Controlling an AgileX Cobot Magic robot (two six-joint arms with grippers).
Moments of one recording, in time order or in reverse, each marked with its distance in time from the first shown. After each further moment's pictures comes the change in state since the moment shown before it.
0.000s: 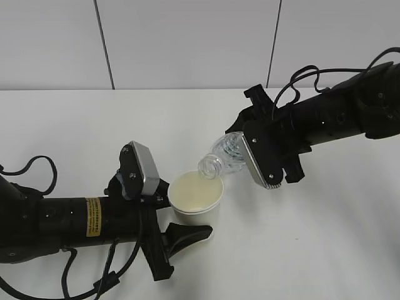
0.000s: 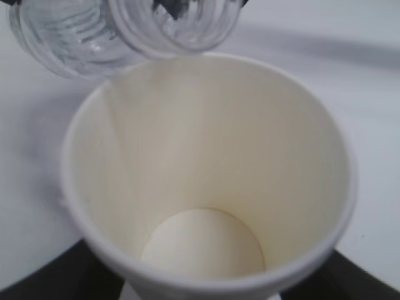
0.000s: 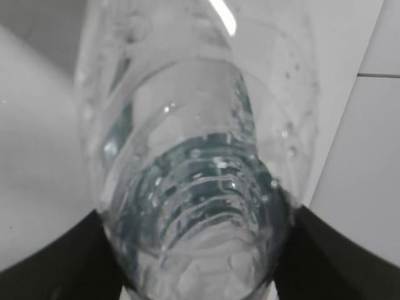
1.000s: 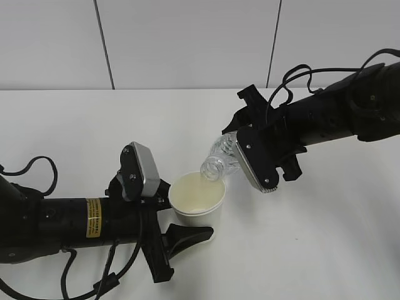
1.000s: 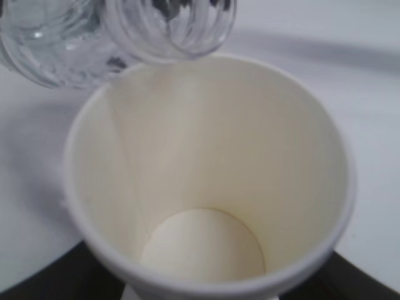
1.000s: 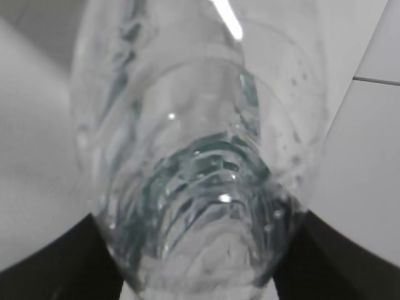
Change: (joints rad) left arm -0.001 0.000 0.000 0.015 -0.012 -0.003; right arm 0.036 0.000 0.000 0.005 0.063 -0.062
